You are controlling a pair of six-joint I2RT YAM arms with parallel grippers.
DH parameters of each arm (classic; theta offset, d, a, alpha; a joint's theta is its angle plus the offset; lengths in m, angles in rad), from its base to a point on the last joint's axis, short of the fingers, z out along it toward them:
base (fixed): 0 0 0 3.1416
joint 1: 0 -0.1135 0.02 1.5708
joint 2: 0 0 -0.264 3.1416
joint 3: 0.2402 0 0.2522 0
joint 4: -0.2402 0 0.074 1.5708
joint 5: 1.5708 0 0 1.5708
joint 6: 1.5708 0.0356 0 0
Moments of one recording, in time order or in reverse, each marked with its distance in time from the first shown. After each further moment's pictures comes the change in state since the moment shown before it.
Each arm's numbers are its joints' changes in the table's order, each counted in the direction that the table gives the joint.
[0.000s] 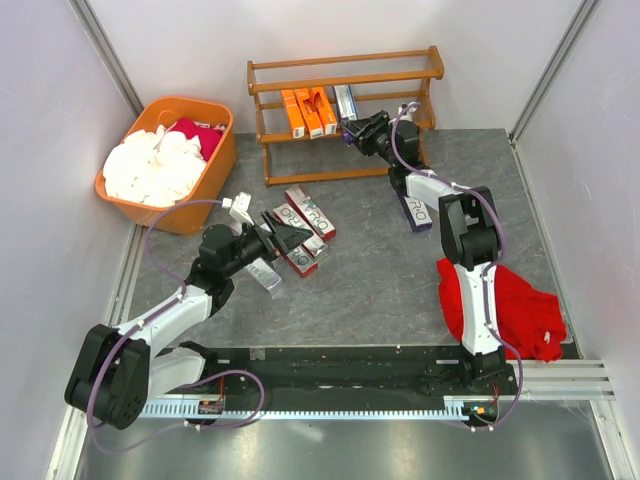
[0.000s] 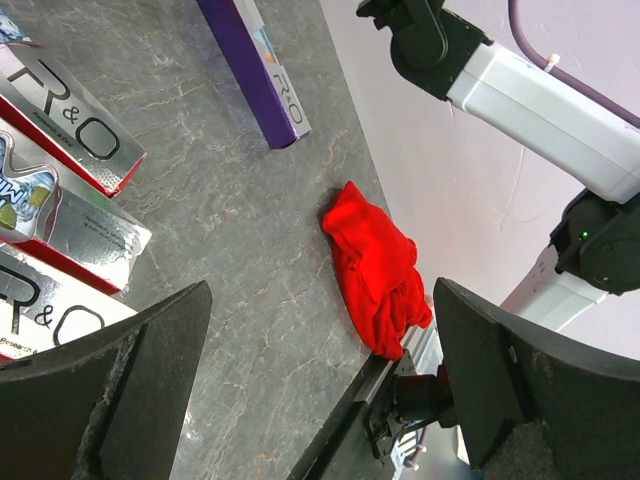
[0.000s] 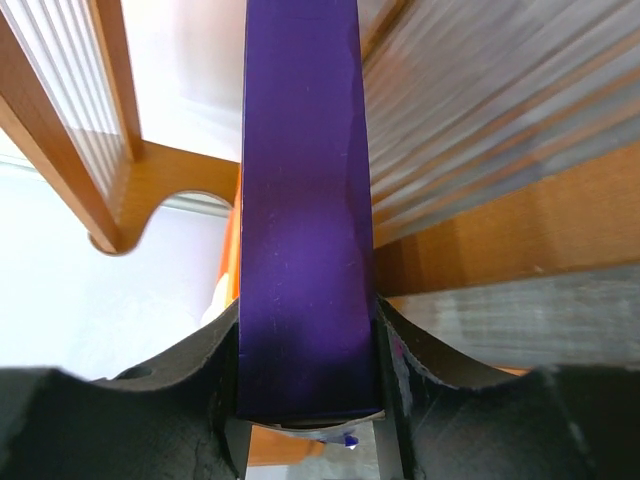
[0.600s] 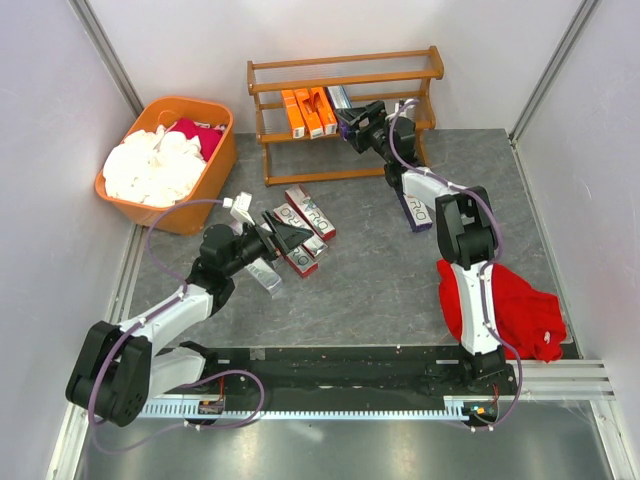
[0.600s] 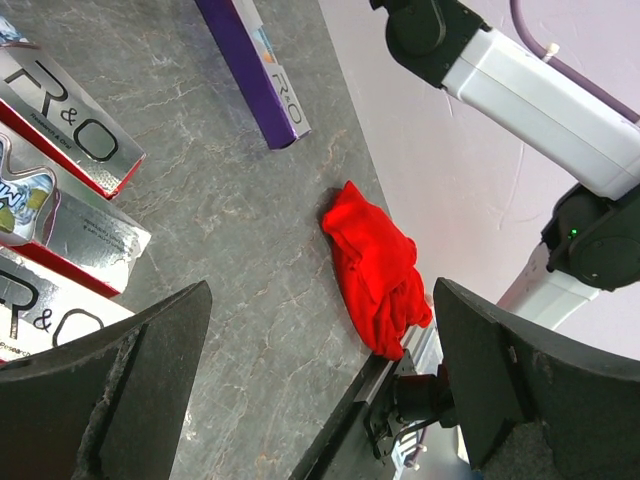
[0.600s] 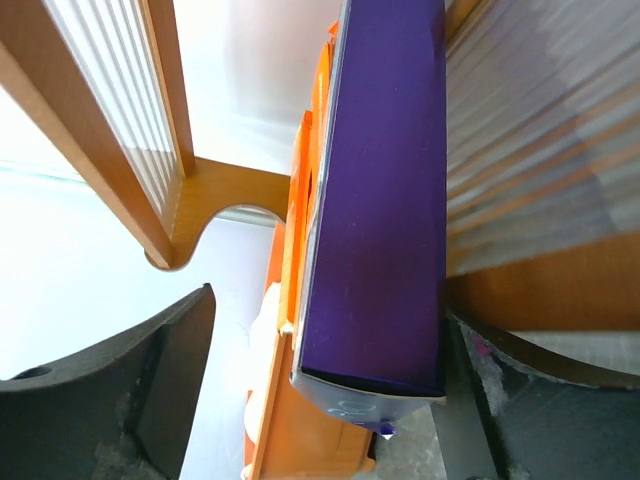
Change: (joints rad) left arm 0.000 0.015 0.000 0.019 0.005 0.000; right arm -0.020 0.050 0.094 0.021 0.004 0.111
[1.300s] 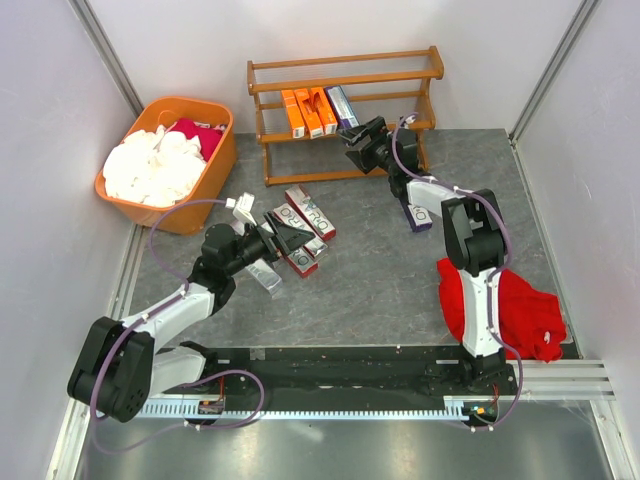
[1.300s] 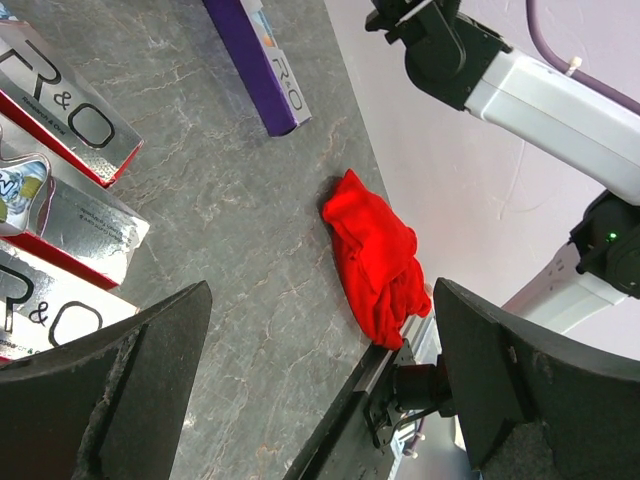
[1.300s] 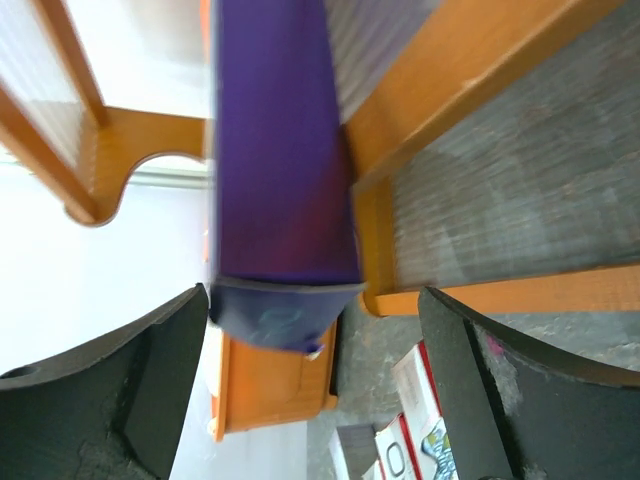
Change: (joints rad) left arm 0.000 0.026 0.000 0.007 0.026 0.000; right arm -0.002 -0.120 -0.212 -0.081 -0.018 -0.041
